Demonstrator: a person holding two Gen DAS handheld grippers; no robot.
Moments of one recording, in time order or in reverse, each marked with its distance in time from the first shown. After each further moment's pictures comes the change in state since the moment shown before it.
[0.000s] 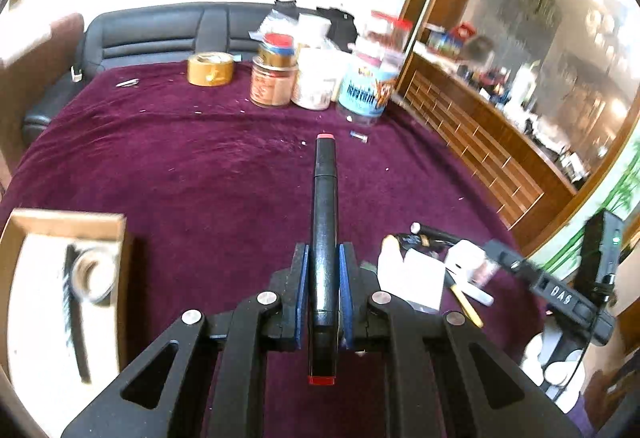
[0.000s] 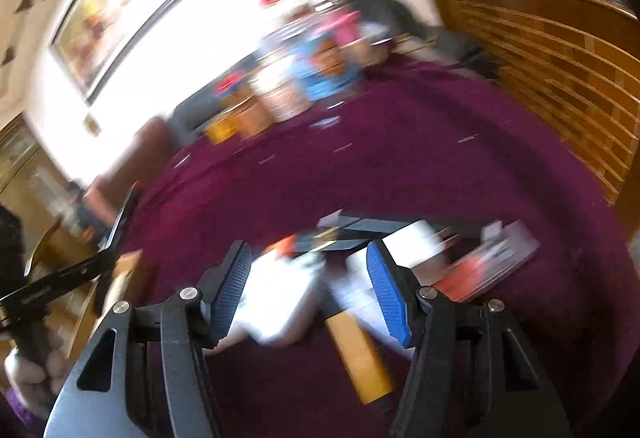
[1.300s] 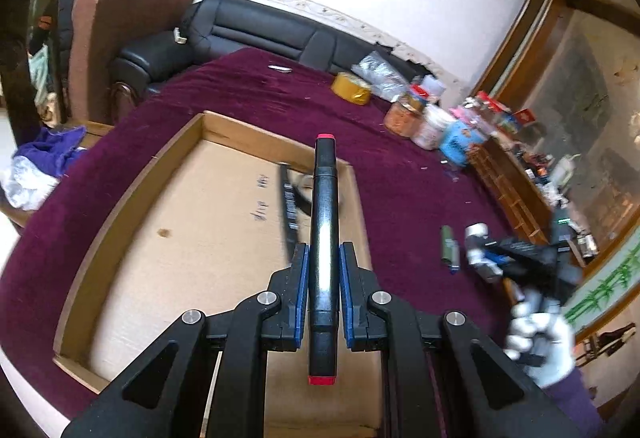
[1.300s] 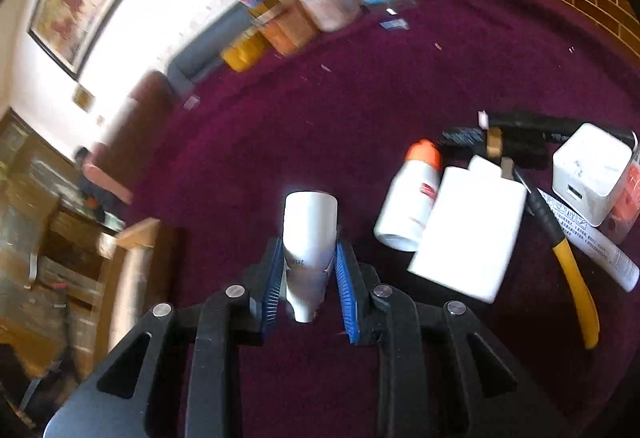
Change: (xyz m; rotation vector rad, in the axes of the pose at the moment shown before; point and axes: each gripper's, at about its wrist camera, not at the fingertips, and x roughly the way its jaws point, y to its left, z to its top) left arm -0.124 0.171 -0.097 -0.288 -0.126 0.134; right arm 0.078 0.070 -0.010 0.123 0.117 0.012
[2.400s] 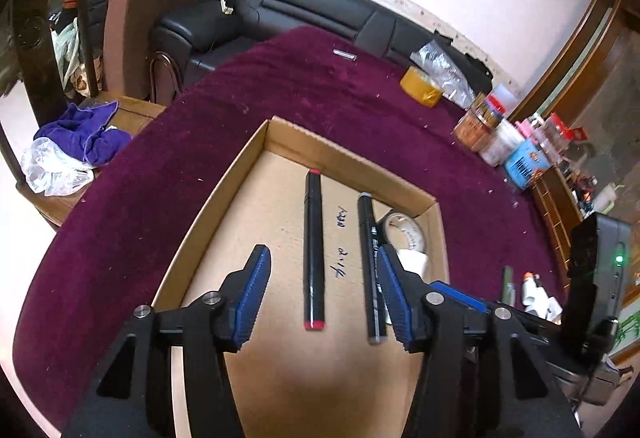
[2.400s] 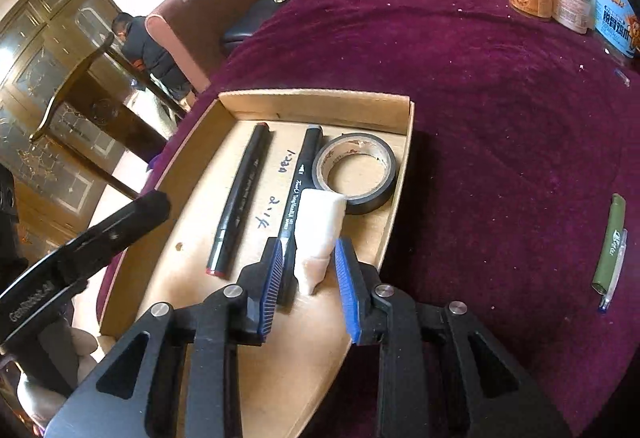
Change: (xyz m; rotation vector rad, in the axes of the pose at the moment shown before) left arm 0.043 0.055 0.052 -0.122 0.088 0.104; right arm 0.105 0.196 -0.063 -0.389 0.292 0.051
